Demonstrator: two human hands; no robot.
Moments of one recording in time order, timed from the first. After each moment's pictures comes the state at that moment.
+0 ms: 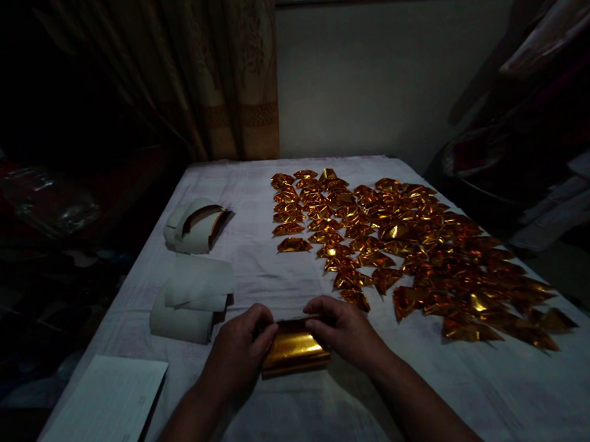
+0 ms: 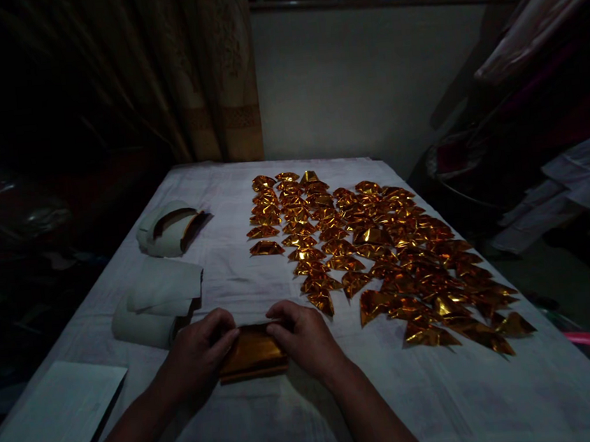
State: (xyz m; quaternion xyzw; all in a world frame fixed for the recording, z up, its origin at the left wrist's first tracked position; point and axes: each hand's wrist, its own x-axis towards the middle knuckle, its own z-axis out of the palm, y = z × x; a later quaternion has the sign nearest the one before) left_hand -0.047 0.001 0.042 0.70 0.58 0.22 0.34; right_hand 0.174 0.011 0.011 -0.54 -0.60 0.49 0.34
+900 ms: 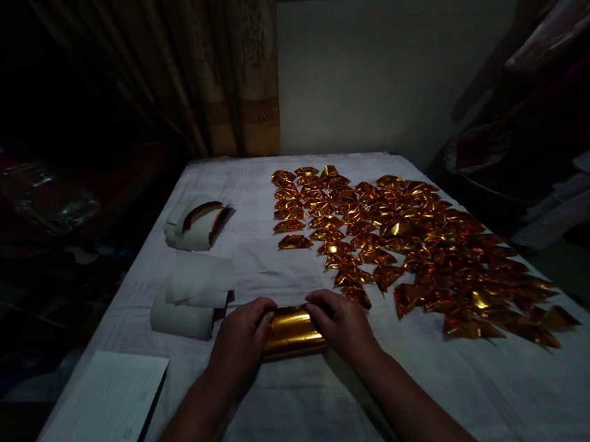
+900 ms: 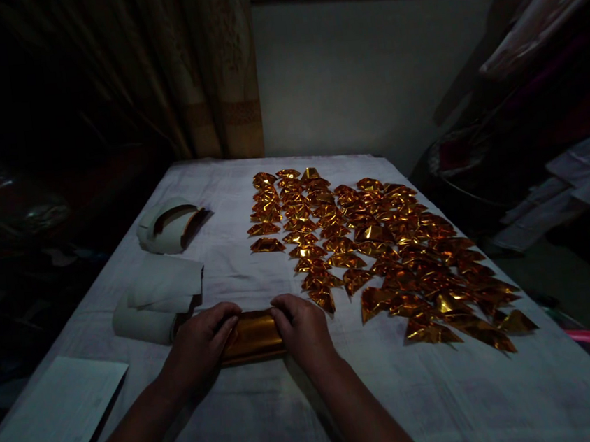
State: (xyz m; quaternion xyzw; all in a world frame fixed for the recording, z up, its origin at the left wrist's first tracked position) left_hand -0.041 0.006 0.041 0.72 0.59 0.23 0.28; right_hand 0.165 0.015 0.009 -0.59 -0.65 0.30 0.37
